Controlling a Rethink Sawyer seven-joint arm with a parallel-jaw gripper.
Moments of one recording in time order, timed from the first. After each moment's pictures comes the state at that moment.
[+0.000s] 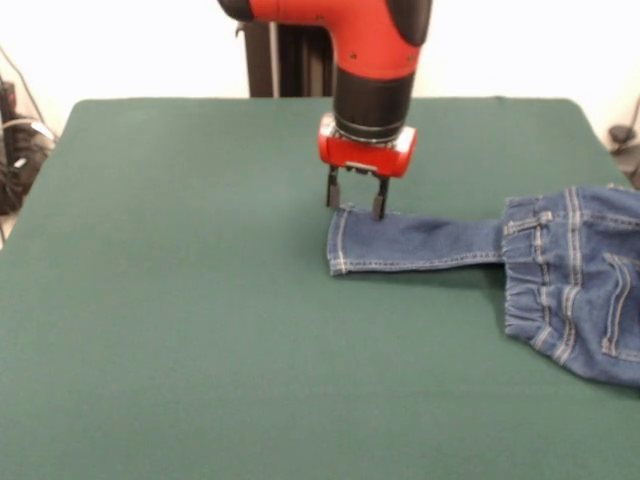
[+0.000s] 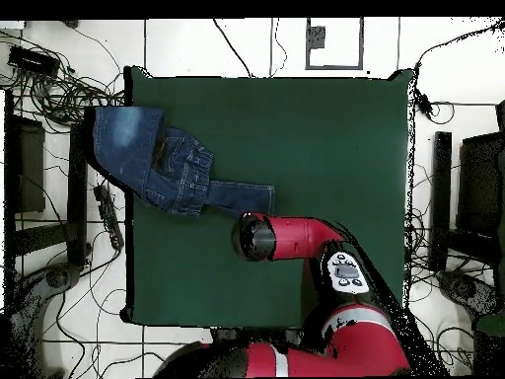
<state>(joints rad) -0.21 -0.45 0.03 1.71 -0.26 0.31 2.08</state>
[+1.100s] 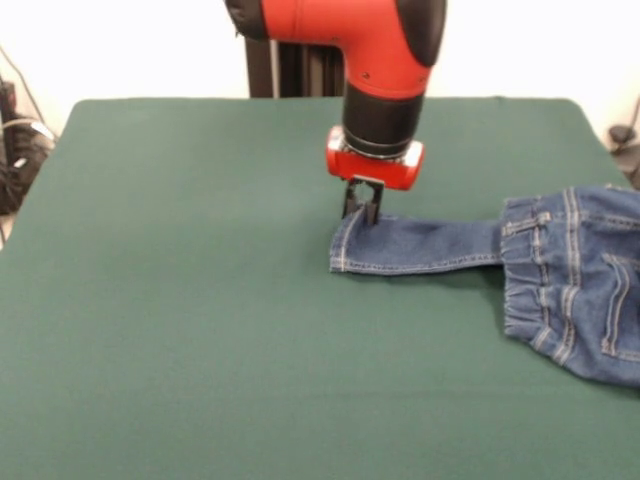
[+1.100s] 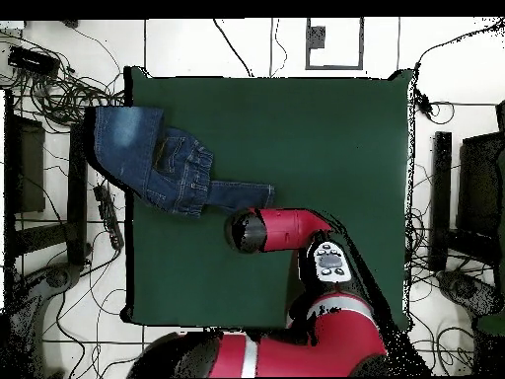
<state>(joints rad) -0.14 -0.40 -0.01 1.63 -0.26 0.37 2.08</state>
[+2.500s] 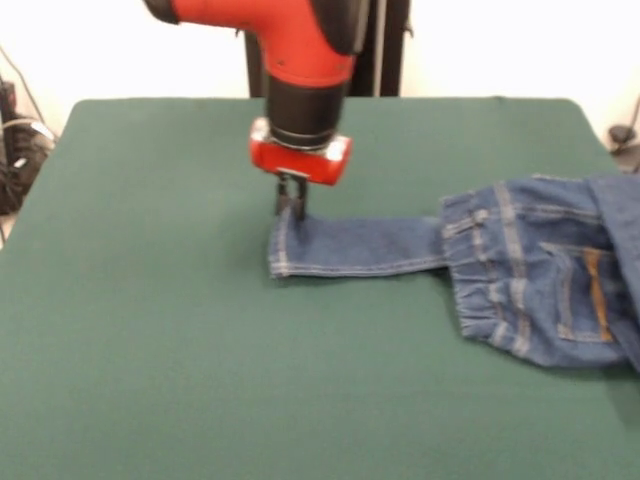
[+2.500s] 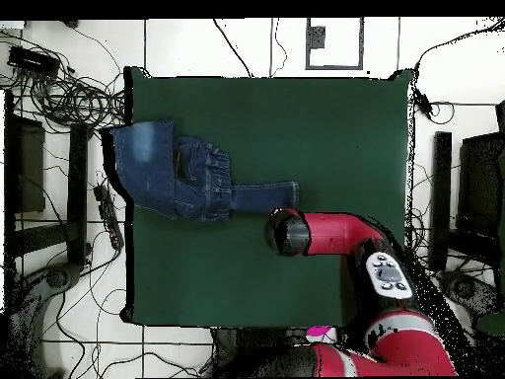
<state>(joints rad) -0.34 -0.46 0.05 1.64 -0.39 0.37 2.08</state>
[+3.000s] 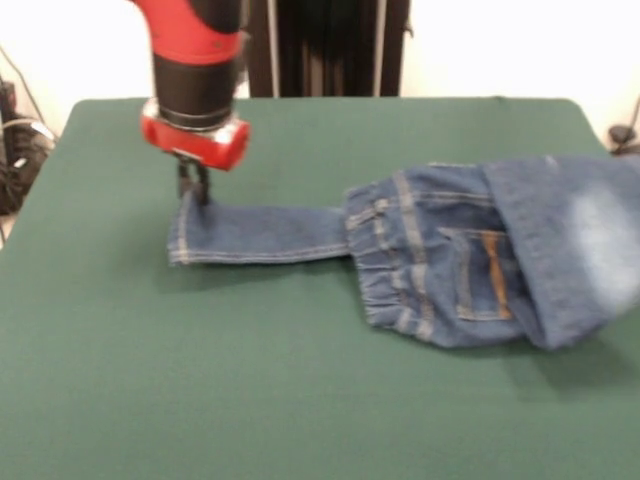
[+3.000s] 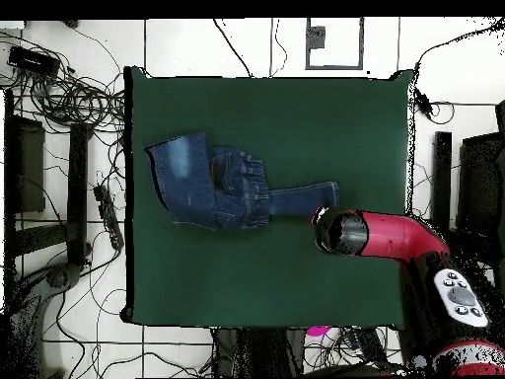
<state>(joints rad) -0.53 -0.51 0.11 1.59 -0.47 0.49 2.08</state>
